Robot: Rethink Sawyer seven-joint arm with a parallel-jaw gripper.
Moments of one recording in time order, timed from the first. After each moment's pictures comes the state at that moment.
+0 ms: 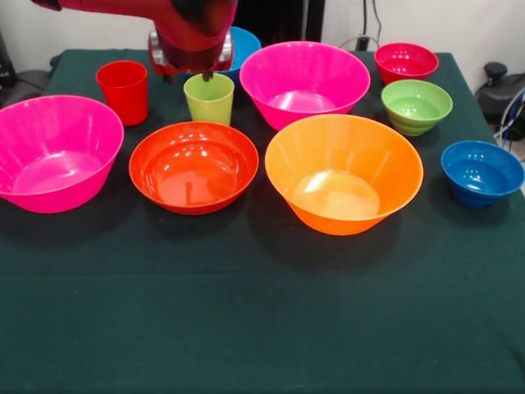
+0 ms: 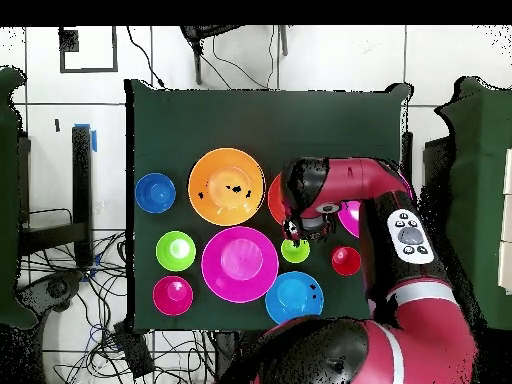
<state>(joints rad) -0.53 -0.43 0.27 1.37 -0.56 1.33 1.59</state>
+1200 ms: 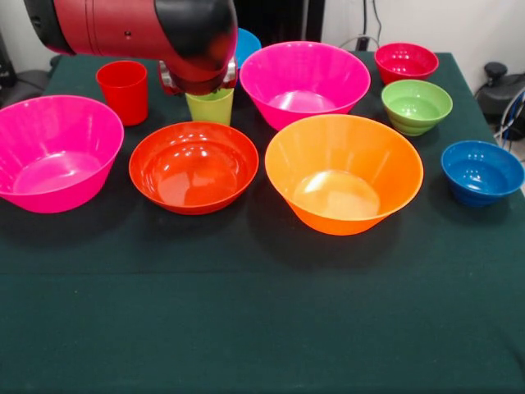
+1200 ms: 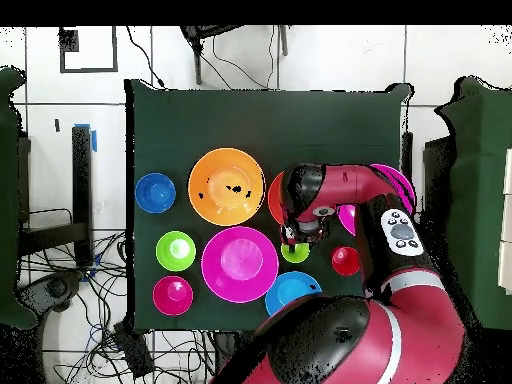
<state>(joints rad) -0.53 -0.34 0.27 1.34 -0.56 1.33 1.59</state>
